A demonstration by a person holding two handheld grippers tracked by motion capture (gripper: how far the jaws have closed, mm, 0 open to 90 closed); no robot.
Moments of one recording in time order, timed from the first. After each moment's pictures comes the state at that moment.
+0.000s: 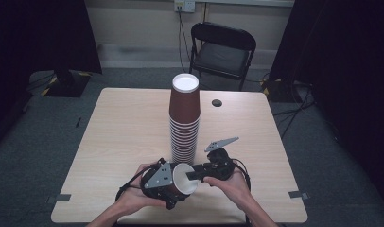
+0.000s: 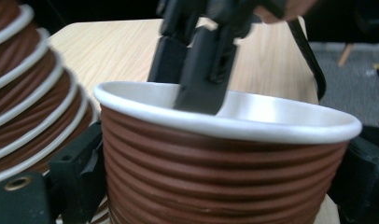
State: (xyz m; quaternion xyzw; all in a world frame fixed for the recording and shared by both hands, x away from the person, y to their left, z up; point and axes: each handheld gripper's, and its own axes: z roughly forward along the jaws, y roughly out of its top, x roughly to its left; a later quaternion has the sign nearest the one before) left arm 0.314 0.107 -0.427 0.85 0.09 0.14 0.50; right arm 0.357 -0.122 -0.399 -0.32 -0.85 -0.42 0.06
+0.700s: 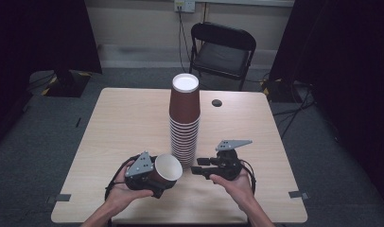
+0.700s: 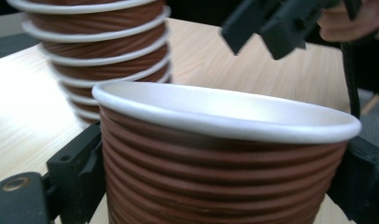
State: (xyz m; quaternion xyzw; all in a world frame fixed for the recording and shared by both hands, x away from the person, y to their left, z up) left arm 0.327 0.152 -0.431 0.81 0.22 0.13 0.53; right arm 0.353 -0.142 -0.397 -0.33 -0.81 -0.49 0.02
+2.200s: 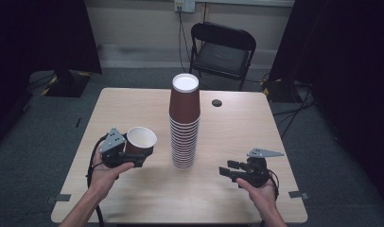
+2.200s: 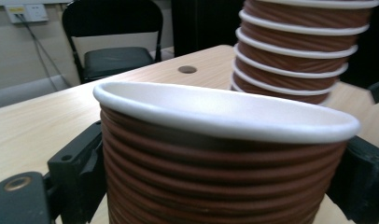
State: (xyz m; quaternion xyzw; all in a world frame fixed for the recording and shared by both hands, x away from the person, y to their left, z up) left arm 0.370 0.211 -0.406 0.73 0.33 0.23 0.54; right arm 0.342 -0.221 -0.425 -0.42 -0.76 -0.49 -0.04
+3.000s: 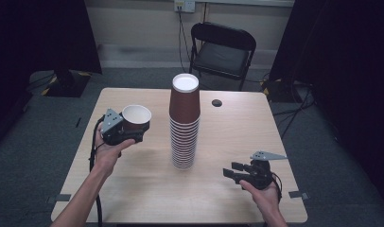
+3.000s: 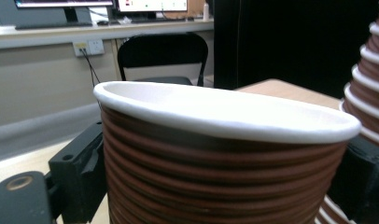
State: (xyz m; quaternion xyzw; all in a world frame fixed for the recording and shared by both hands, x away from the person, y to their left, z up) left arm 0.424 0.218 -0.396 0.68 0.36 0.30 0.56; right arm 0.338 -0.232 -0.433 -0.43 -0.76 -0.48 -0.06
